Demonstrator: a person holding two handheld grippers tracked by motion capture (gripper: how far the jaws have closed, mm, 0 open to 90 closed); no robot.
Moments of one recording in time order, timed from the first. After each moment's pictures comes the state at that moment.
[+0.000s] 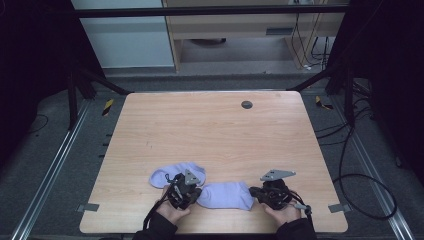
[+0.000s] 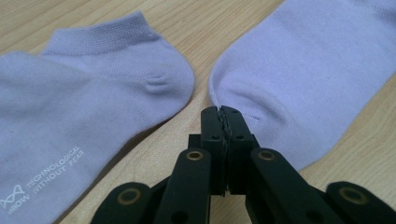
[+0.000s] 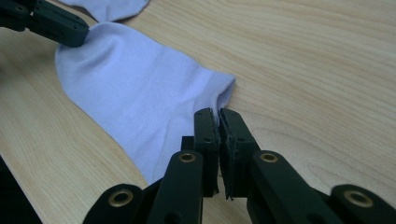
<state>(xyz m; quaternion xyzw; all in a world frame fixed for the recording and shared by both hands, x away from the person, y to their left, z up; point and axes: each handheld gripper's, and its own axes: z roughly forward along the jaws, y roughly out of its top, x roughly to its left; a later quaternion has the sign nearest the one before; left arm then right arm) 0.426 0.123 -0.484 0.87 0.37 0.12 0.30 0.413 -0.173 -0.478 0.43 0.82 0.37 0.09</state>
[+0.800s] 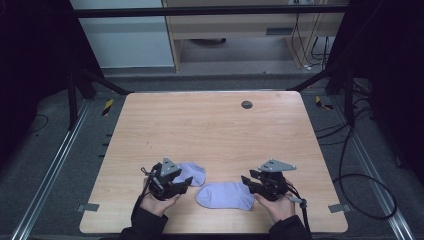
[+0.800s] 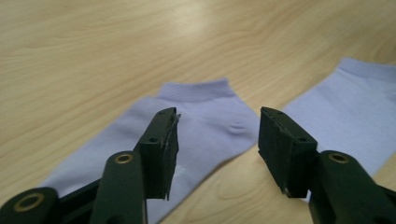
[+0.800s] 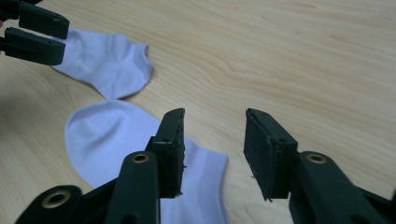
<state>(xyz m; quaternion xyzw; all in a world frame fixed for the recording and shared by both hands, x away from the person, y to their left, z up) 0.438 0.177 -0.449 0.81 0.41 0.18 0.38 0.424 -0.154 -0.449 0.43 0.78 0.43 0.16</state>
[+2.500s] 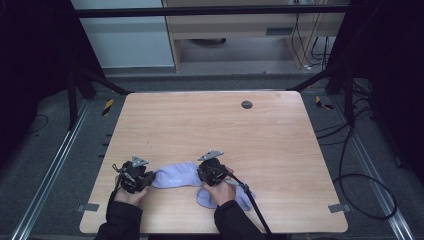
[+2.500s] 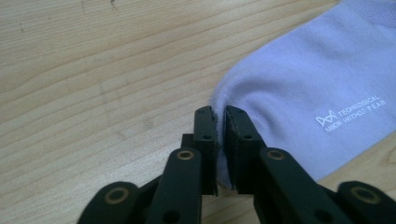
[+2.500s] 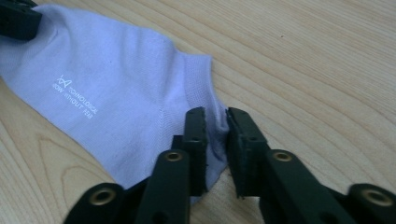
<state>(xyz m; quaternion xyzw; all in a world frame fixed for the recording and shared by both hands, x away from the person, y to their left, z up) 0.466 0.259 -0.485 0.79 0.51 0.18 0.28 0.489 -0.004 -0.497 0.42 0.83 0.35 0.14</state>
